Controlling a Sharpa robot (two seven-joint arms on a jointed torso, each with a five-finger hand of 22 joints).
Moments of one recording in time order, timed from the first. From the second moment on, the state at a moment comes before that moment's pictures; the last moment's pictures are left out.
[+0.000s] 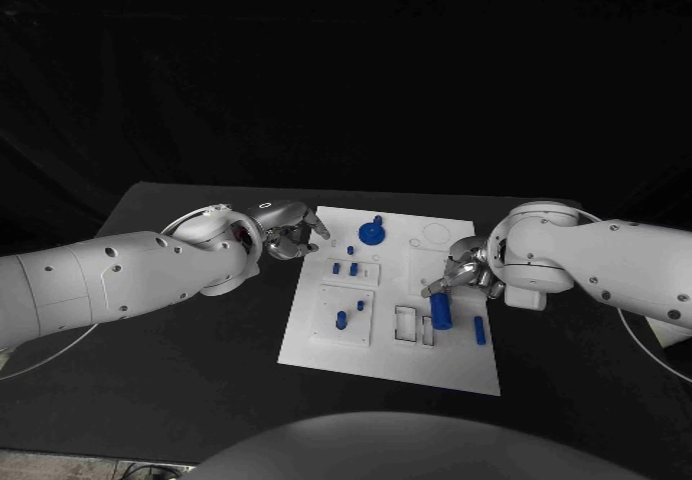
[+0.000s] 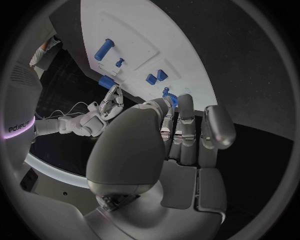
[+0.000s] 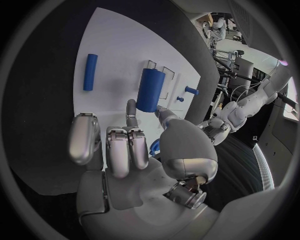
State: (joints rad) left arm 1.21 -0.80 -0.22 1.40 -1.35 -0.33 0.01; left_hand 1.50 -0.14 0.49 0.27 0.15 0.93 0.06 0.07 0.09 0.78 0.07 0.22 0.07 1.18 -0.02 0.99 0.57 0.08 1.41 0.08 1.14 1.31; right arm 1.30 -0.75 -0.22 1.50 -0.95 0.24 -0.65; right_hand 0.91 -0.02 0.19 0.10 0.40 1.05 0.03 0.25 0.87 1.47 -0.03 1.57 1.31 1.47 -0.08 1.57 1.31 0.07 1.41 0.03 1.24 1.31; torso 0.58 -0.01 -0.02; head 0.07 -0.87
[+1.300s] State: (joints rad) left arm 1.21 -0.78 -0.22 1.39 -1.35 -0.31 0.00; left_hand 1.50 -0.14 0.49 0.28 0.15 0.93 0.06 0.07 0.09 0.78 0.07 0.22 0.07 1.18 -0.02 0.99 0.57 0.08 1.41 0.08 1.14 1.31; right arm 1.27 -0.62 -0.22 1.43 -0.84 0.27 -0.65; right_hand 0.89 0.00 0.20 0.10 0.27 1.04 0.05 0.22 0.88 1.47 -0.03 1.57 1.31 1.47 -0.08 1.57 1.31 0.07 1.41 0.03 1.22 1.31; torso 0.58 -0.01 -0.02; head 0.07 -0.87
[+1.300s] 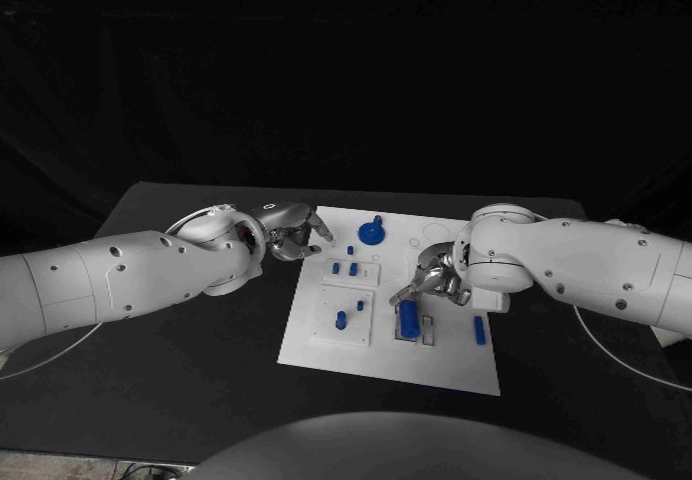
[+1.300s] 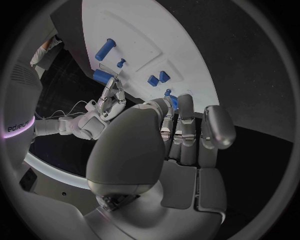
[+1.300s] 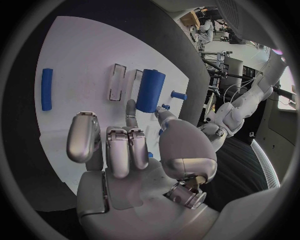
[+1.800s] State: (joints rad) left arm 1.21 -0.78 -0.22 1.39 -1.35 -0.29 0.00; left_hand 1.50 -0.14 0.49 0.28 0.15 0.93 0.06 0.07 0.09 0.78 0.07 0.22 0.07 1.18 -0.02 0.99 0.57 0.08 1.41 0.08 1.14 1.31; right arm 1.27 -0.62 -0.21 1.43 -0.84 0.27 -0.65; right_hand 0.88 -0.01 0.18 0.11 0.13 1.03 0.05 0.19 0.89 1.47 -0.03 1.57 1.31 1.47 -0.08 1.57 1.31 0.07 1.41 0.03 1.22 1.31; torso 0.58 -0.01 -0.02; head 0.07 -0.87
